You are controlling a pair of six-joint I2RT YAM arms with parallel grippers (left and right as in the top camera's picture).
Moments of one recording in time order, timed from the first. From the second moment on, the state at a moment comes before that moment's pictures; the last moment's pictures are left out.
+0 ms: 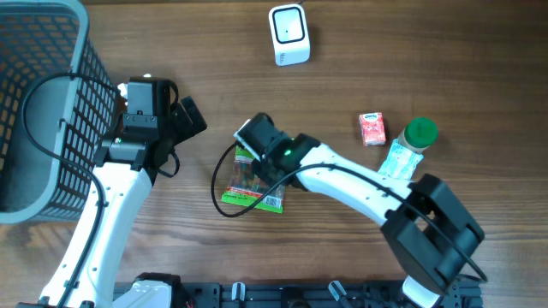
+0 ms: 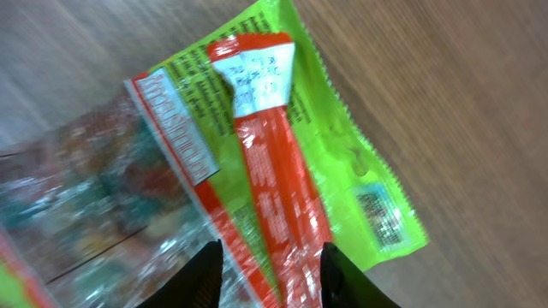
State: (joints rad) left arm -0.11 1.31 1.04 -0.70 -0.15 -0.55; right arm 0.85 1.87 1.22 -0.52 0.18 -0.11
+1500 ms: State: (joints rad) left arm -0.11 1.31 1.04 -0.70 -0.15 -0.55; right arm 0.60 1.96 1.18 -0.43 -0.65 0.21
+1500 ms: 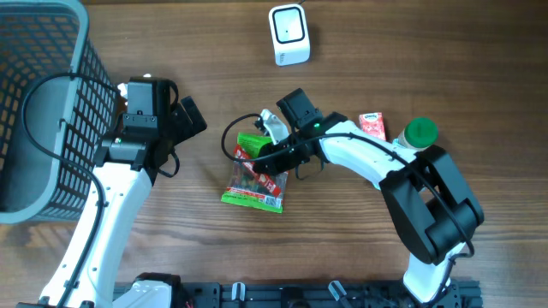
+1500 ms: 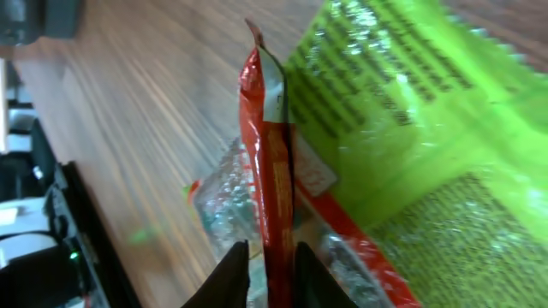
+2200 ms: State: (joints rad) left arm -0.11 1.31 1.04 -0.70 -0.15 -0.55; right arm 0.68 1.85 1.25 -0.43 -0.24 0.20
